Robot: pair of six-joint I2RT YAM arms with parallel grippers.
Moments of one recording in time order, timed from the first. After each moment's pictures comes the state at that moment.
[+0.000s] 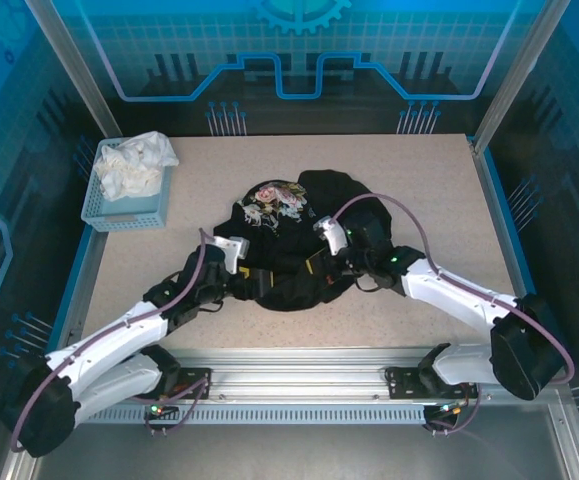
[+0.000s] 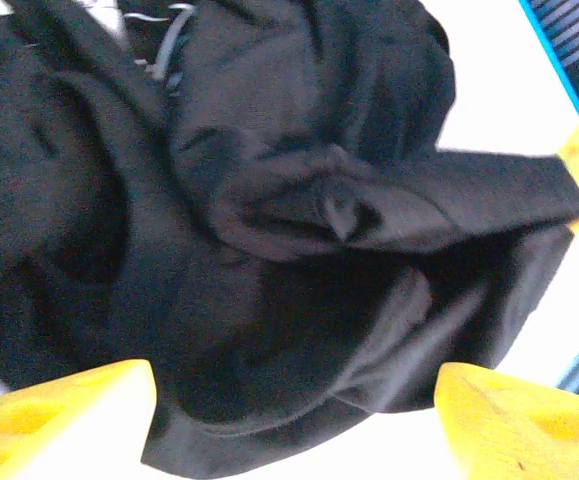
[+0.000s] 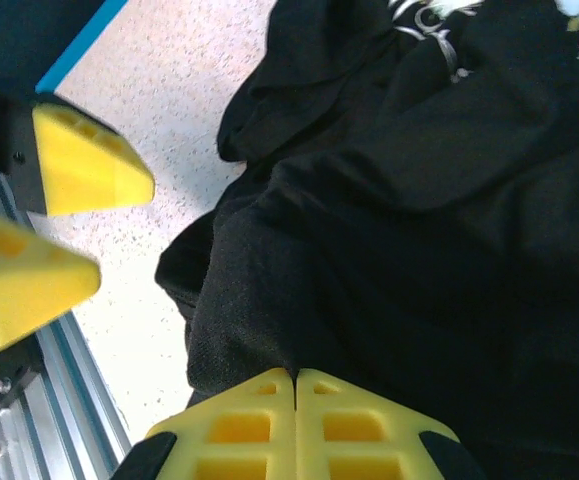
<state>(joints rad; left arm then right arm) -0.60 0.96 0.48 -0.13 0.19 -0.51 0.61 1.29 0.78 -0.21 -0.42 0.23</state>
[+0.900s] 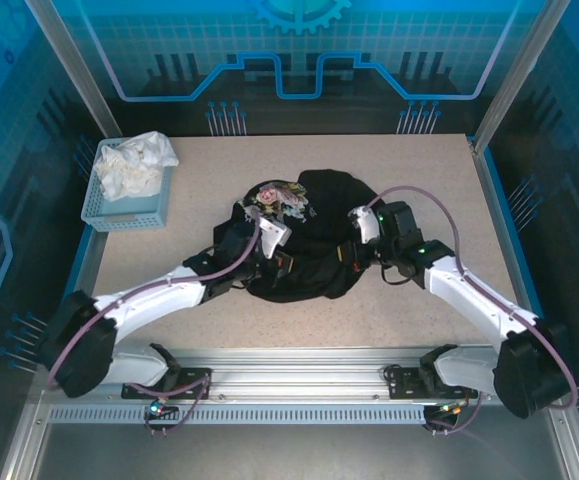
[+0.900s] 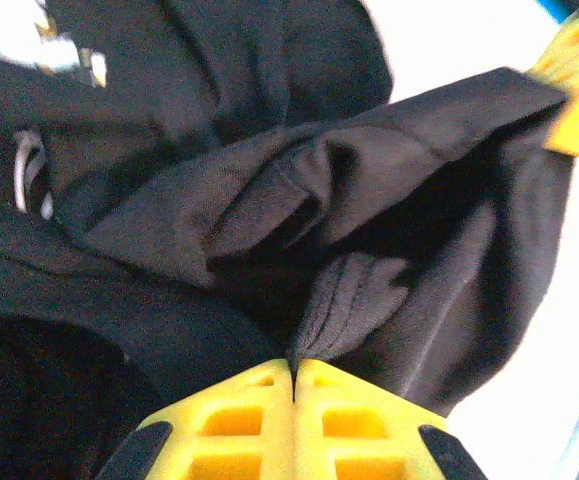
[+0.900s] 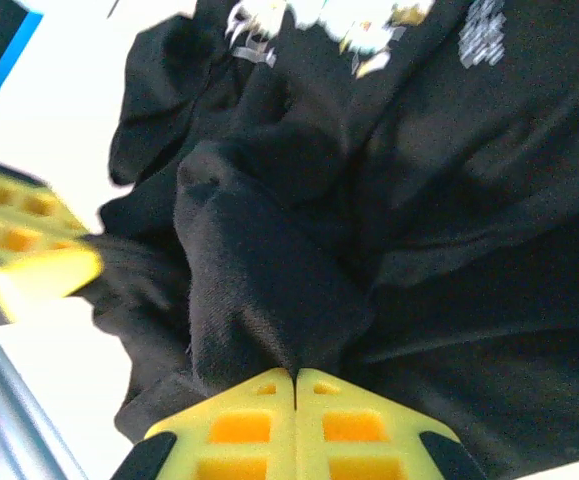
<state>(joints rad) -0.66 1.28 0.73 -0.06 0.21 -0.29 0.41 1.18 0.81 -0.39 -0.38 0.19</state>
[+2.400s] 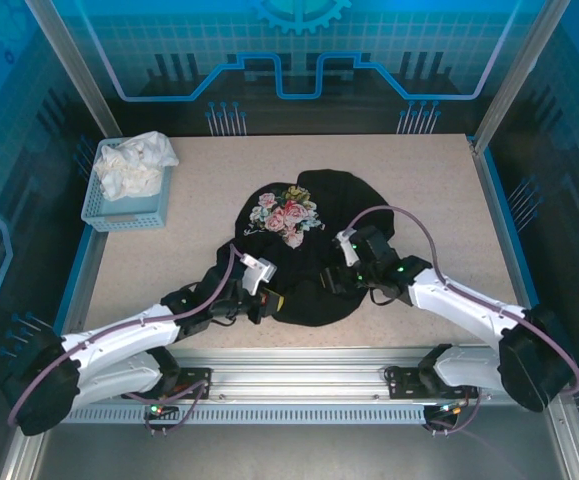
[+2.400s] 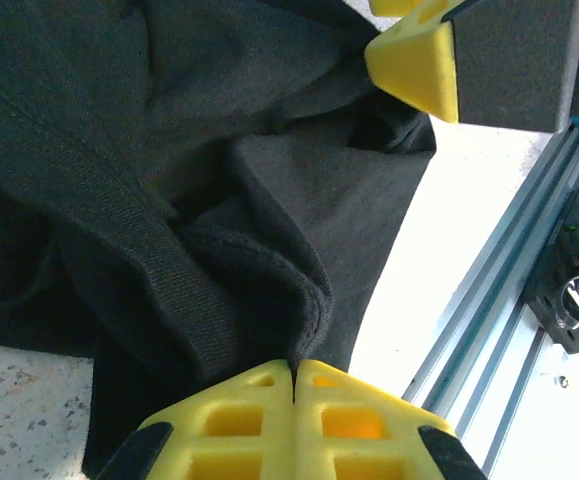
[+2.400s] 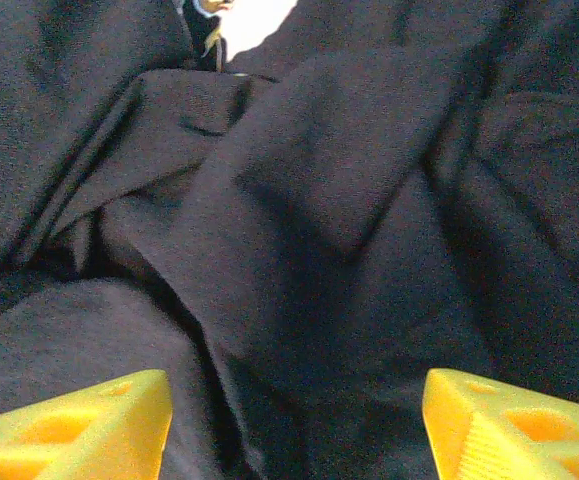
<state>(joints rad) -0.76 1.03 0.41 -0.02 0.30 -0.45 0.65 1.24 0.71 -0.37 -0.07 0.25</state>
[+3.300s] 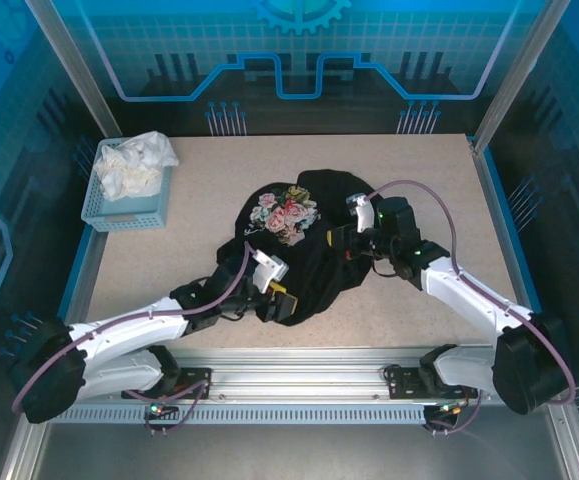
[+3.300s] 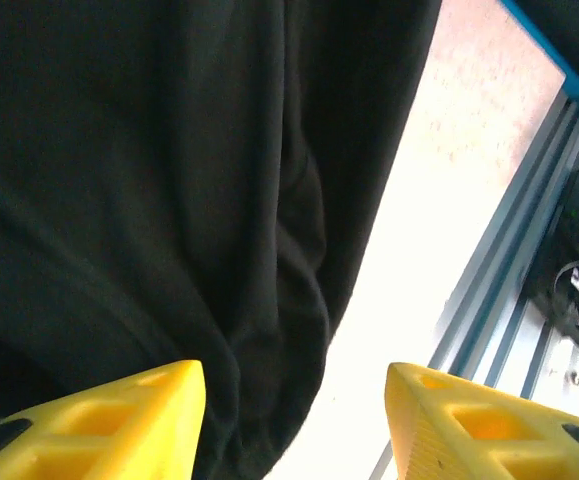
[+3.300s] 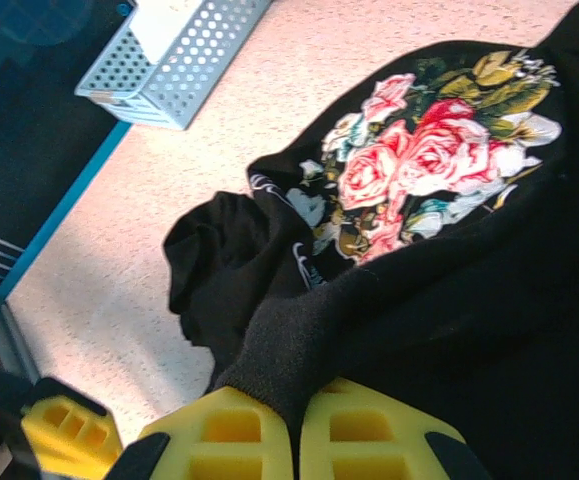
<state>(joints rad) -0.81 1.10 0.52 -0.03 0.26 -0.35 0.43 1.22 0.77 -0.10 -0.47 0.32</state>
